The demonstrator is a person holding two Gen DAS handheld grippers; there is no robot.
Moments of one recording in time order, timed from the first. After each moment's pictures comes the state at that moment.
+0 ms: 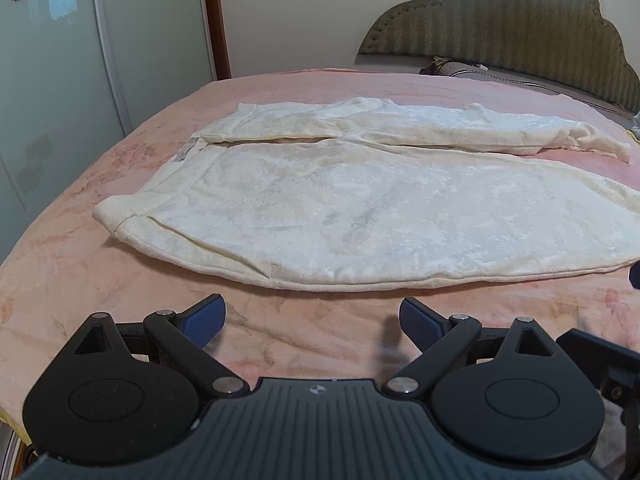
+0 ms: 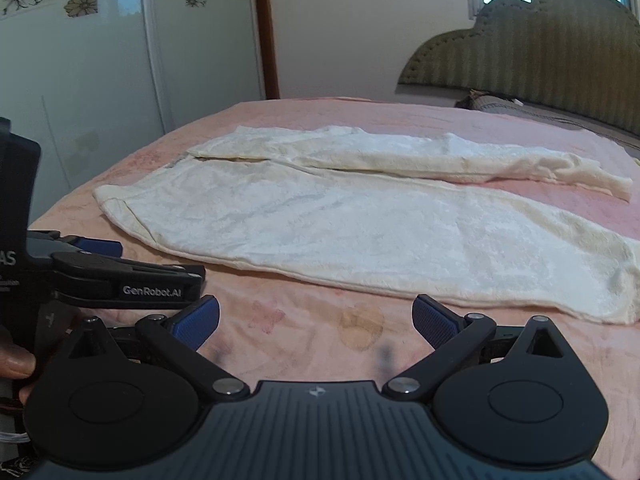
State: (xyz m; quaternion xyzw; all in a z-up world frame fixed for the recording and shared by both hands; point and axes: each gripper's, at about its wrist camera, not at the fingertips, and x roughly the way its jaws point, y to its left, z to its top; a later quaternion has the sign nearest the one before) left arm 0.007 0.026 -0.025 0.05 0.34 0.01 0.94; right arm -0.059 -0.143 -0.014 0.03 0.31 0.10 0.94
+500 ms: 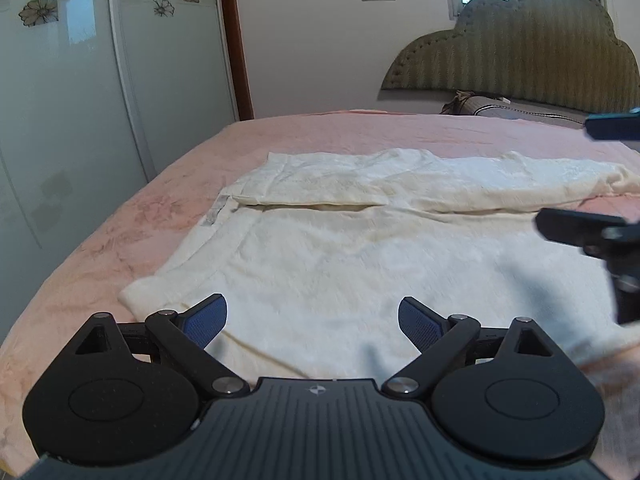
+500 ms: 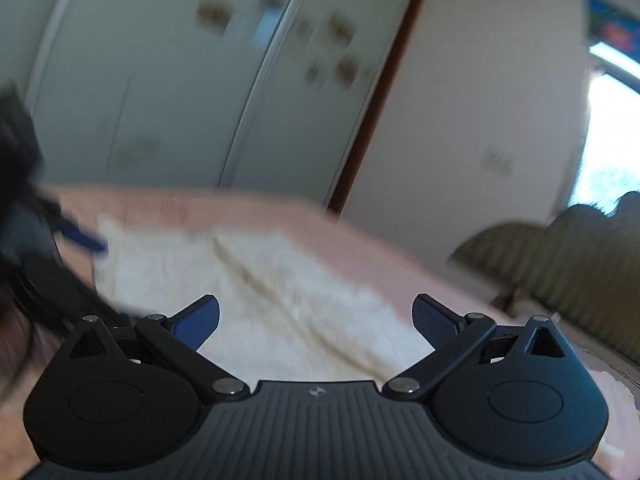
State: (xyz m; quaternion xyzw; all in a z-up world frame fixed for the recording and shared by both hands) left arm 0.061 0.054 0.004 0.05 0.29 0.03 0.95; right arm 0.047 -0.123 0.030 -0.20 0.16 0.21 0.94
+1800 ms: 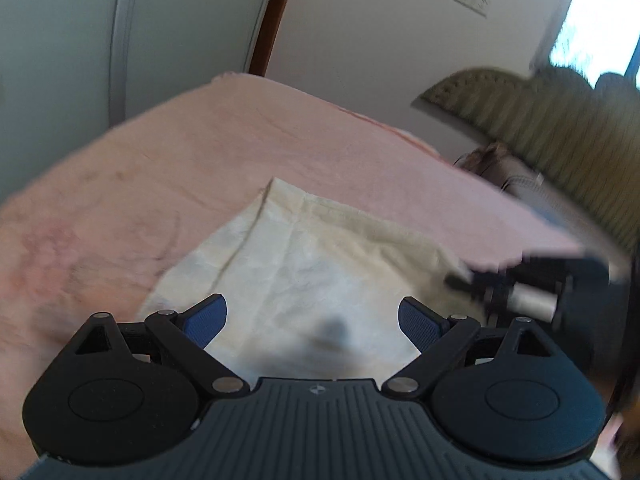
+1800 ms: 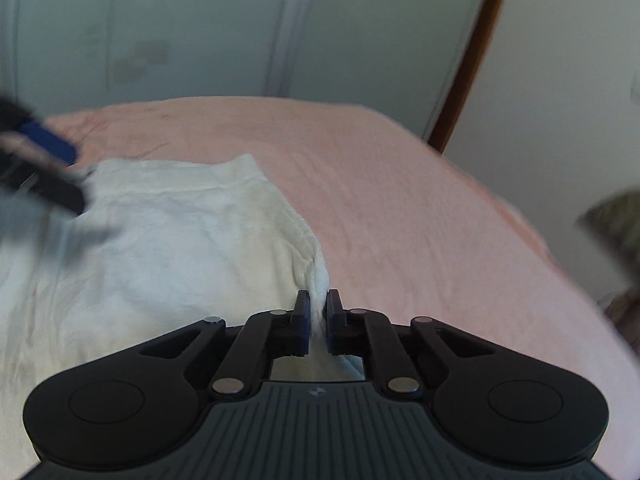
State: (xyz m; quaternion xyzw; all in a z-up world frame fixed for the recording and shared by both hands) left arm 0.308 0.146 0.019 -0.19 0.36 0.01 0.91; right arm 0.376 -0.076 -0.034 -0.25 0.25 0.36 0.86
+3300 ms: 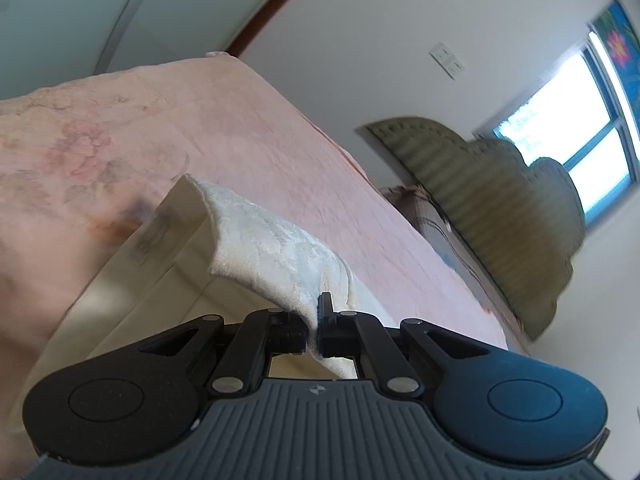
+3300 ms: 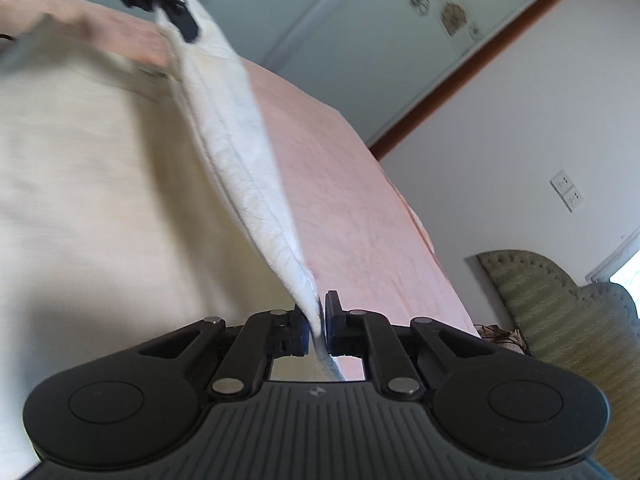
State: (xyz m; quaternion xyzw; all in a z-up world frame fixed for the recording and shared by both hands) left arm 0.185 0.202 0.032 -0.33 0.32 -0.08 0.88; right arm 0.178 -0.122 -0.022 -0.41 0.19 0.25 0.86
